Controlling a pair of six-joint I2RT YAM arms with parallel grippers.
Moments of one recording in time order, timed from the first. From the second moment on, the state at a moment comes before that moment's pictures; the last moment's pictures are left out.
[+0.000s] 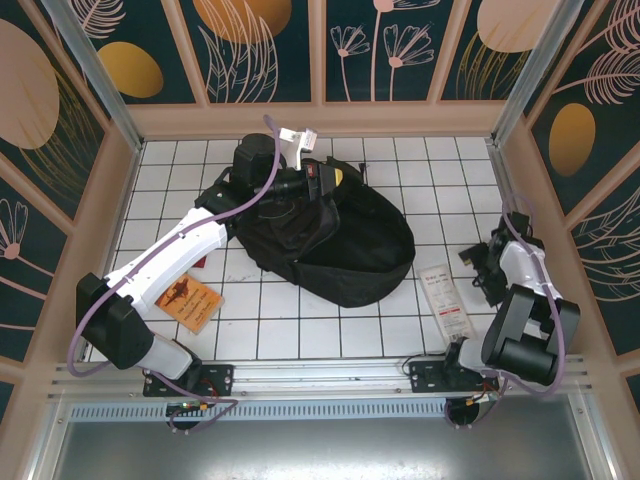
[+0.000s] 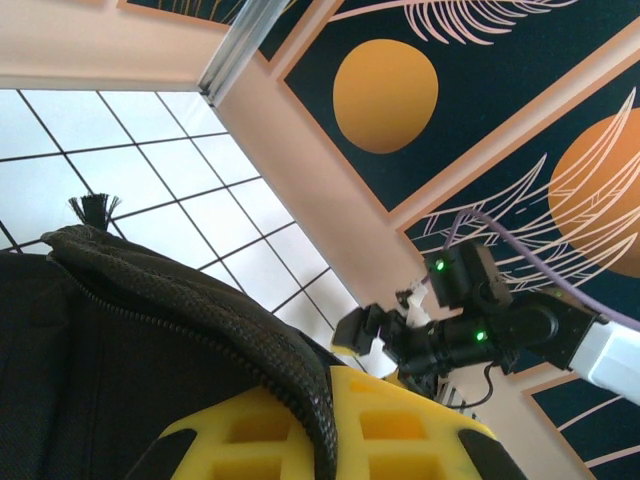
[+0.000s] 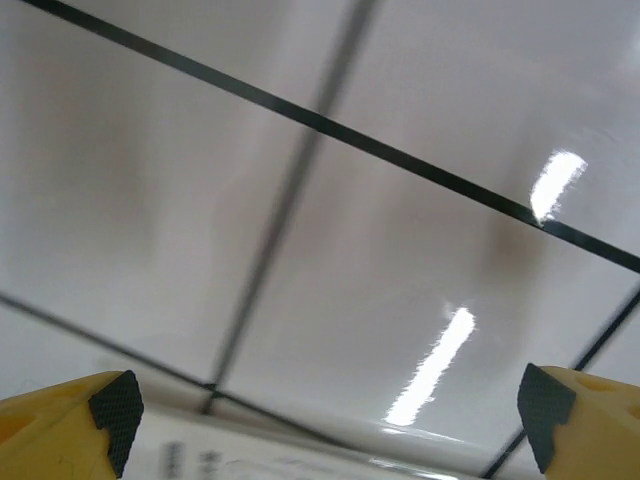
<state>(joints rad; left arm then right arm) -0.63 1.50 1.37 -0.14 0.50 -0.61 -0.37 1.33 0.73 -0.80 -0.03 0.76</state>
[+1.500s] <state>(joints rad) -0.75 1.65 1.31 -0.20 0.27 -0.58 -0.18 1.20 0.61 -0.87 -0.12 0.84</state>
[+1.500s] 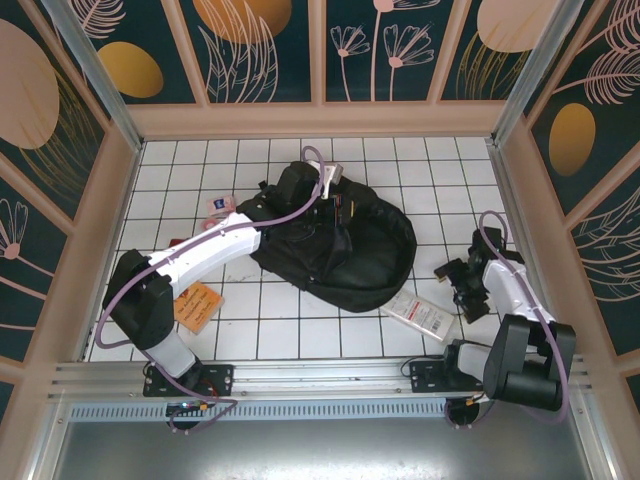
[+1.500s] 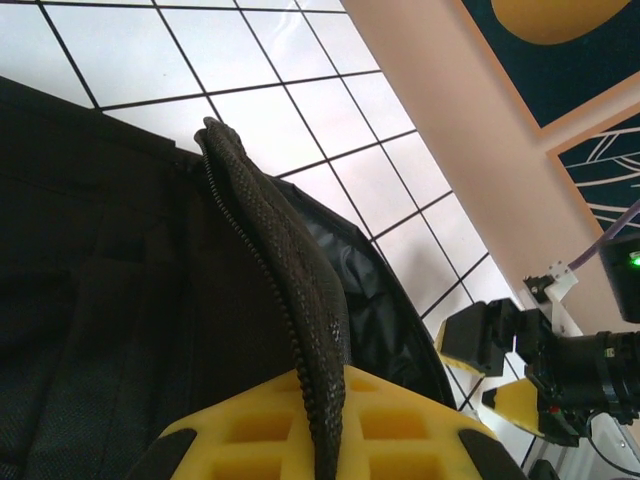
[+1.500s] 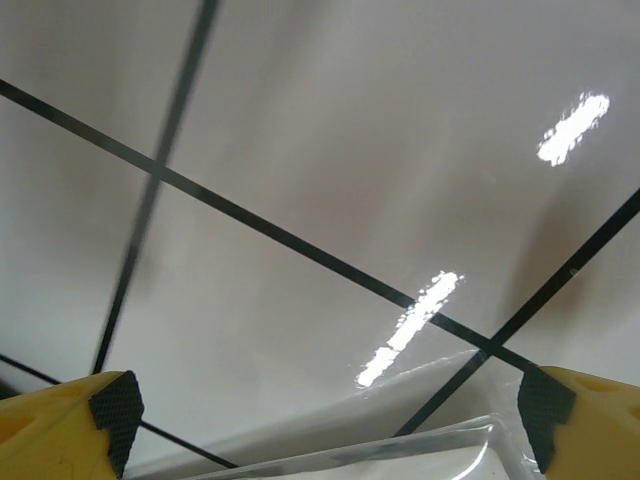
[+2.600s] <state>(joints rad) -0.74 1.65 1.31 -0.20 0.25 -0.60 -0.16 1.31 0.72 -0.72 -0.43 0.77</state>
